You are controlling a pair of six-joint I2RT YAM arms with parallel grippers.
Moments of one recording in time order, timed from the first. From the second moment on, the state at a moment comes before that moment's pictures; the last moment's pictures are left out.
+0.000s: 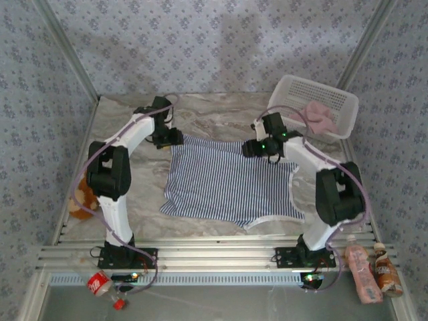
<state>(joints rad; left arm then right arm) -0.28 2.02 1.64 -0.89 0.15 -0.36 0.31 1.71 1.19 -0.47 -0.22 0.10</state>
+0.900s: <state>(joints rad) -0.22 2.46 2.13 -0.93 0.26 -0.29 0.29 2.20 1.66 -0.60 -0.07 0.10</state>
